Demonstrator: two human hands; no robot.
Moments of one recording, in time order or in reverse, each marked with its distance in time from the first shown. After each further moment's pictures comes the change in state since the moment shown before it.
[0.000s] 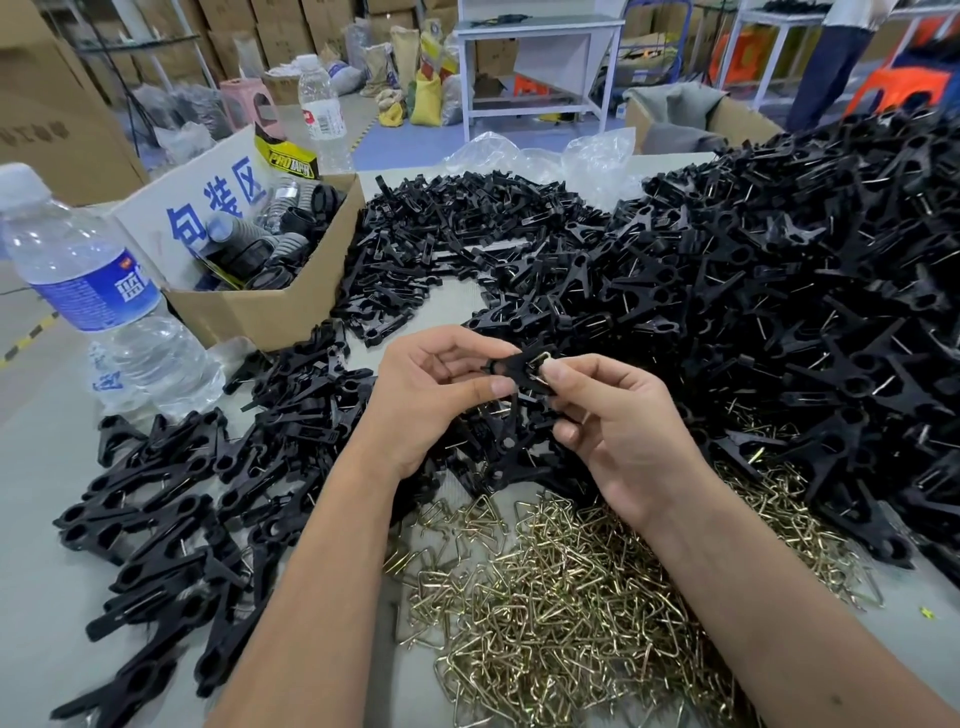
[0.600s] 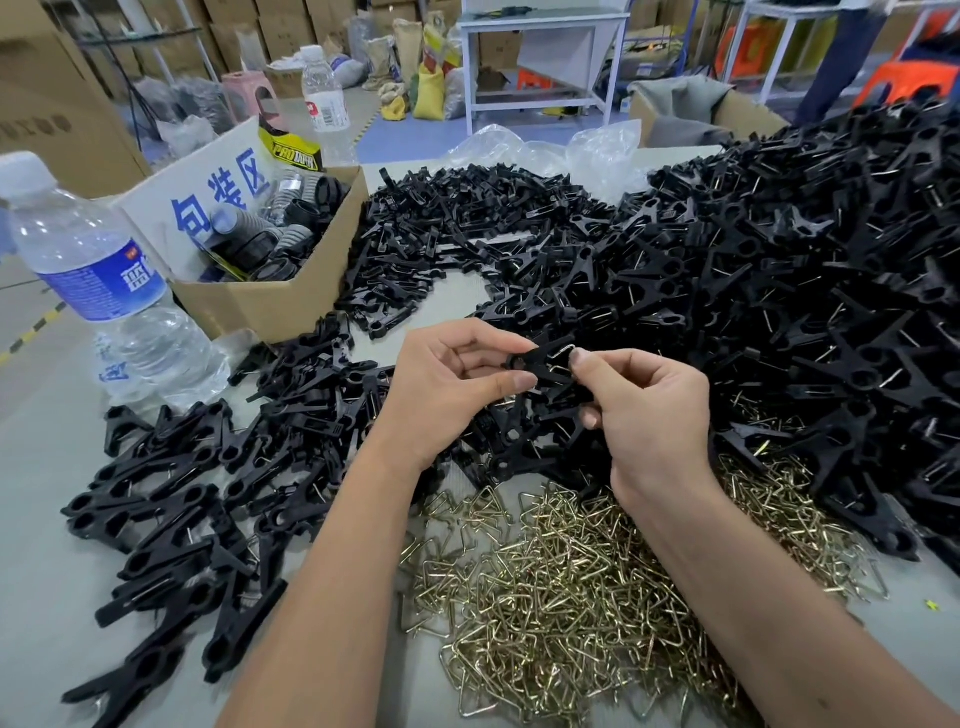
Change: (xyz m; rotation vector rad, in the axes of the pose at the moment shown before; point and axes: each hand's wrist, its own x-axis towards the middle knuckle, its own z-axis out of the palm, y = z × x) left_hand 0.001 -0.001 0.009 0.100 0.038 -0.028; right_hand 0.004 0.009 -0.001 -0.208 0.359 -0.242
